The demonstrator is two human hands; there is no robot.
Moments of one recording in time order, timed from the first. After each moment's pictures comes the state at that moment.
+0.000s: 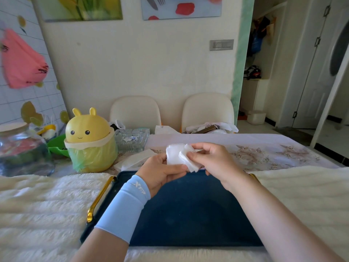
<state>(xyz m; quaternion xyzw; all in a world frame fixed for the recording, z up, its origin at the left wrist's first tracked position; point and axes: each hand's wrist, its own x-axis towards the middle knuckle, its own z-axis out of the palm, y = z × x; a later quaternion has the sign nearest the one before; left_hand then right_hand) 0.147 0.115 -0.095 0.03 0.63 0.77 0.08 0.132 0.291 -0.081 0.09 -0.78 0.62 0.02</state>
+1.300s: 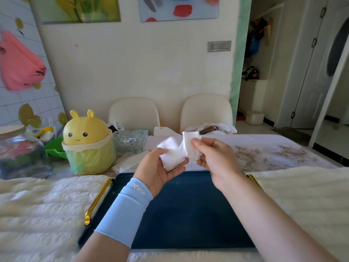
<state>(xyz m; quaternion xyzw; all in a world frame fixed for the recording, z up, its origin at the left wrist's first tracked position) 0.145 0.121 -0.087 -0.01 0.48 0.88 0.07 0.130 0.280 -0.075 -0.02 -0.63 0.78 0.07</state>
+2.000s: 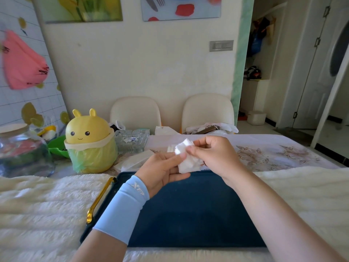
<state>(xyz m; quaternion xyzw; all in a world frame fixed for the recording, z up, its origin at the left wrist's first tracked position) 0.156 0.119 -0.081 0.08 0.62 0.77 0.13 0.137 0.290 -0.064 0.11 -0.78 0.62 0.07</state>
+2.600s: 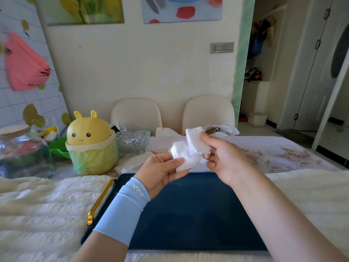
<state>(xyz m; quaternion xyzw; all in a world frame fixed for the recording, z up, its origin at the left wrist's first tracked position) 0.151 0.116 -0.086 0.07 0.57 0.81 0.09 0.130 0.294 -0.057 -0.02 -0.61 0.79 -0.05</state>
